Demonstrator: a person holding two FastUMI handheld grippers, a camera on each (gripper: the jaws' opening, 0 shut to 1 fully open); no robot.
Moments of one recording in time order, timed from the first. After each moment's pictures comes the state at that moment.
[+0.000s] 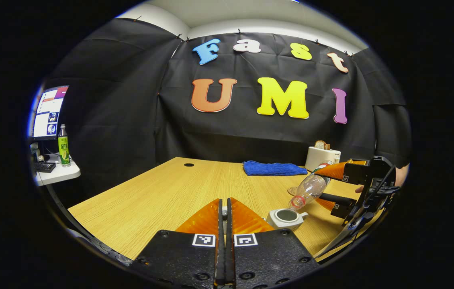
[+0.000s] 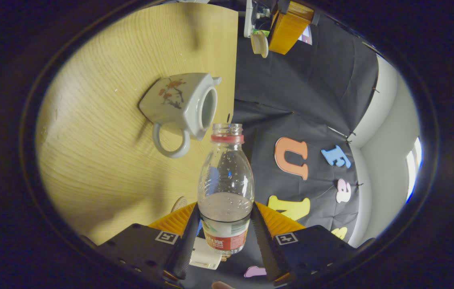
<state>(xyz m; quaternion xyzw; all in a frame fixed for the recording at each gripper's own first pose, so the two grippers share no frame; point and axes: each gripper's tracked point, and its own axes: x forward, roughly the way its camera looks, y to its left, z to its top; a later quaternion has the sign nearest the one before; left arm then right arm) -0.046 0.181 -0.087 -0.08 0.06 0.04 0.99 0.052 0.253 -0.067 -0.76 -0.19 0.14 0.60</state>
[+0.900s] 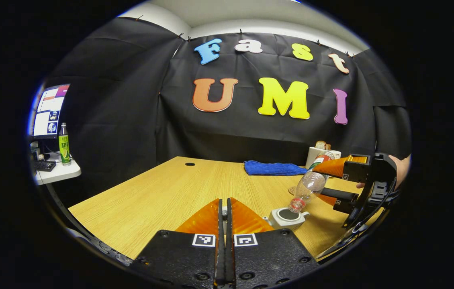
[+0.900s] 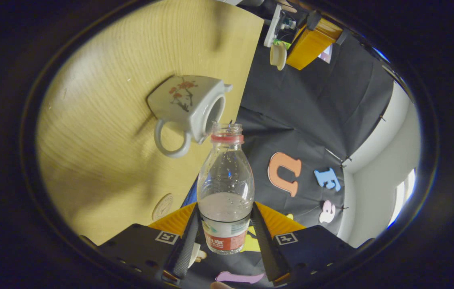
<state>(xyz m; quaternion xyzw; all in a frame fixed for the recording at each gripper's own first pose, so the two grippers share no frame) -0.048 0.184 -0.089 -0.08 0.06 0.04 0.99 0.048 0.267 -0.046 -0.81 -0.23 0.13 0.53</state>
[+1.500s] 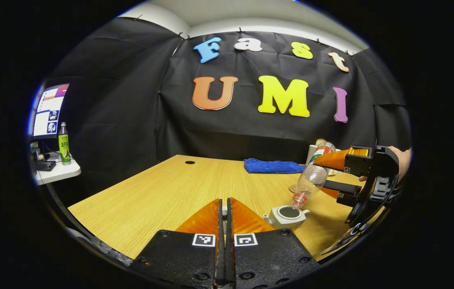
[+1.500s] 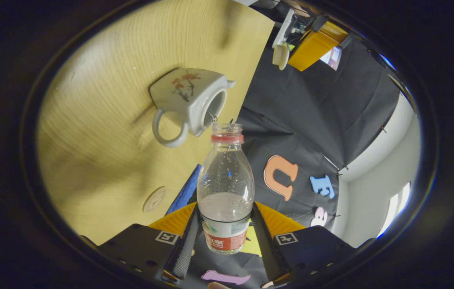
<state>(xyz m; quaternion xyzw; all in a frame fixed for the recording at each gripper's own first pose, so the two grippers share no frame) -0.048 0.183 -0.093 -0.08 0.07 0.04 0.99 0.047 0.268 -0.044 -0.83 -0.24 0.11 0.50</state>
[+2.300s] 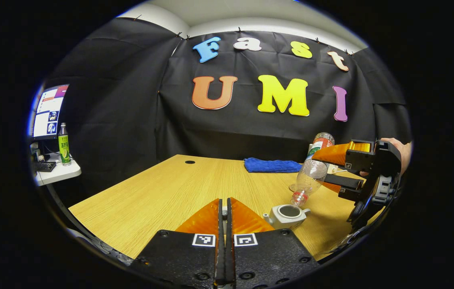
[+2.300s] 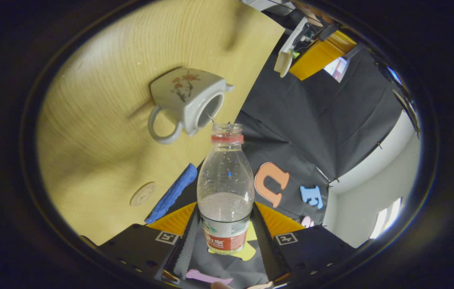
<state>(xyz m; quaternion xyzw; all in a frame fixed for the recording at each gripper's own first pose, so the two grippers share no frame) -0.049 0.184 -0.094 -0.08 0.07 0.04 0.99 0.041 0.282 -0.030 -0.84 -0.27 0.09 0.46</state>
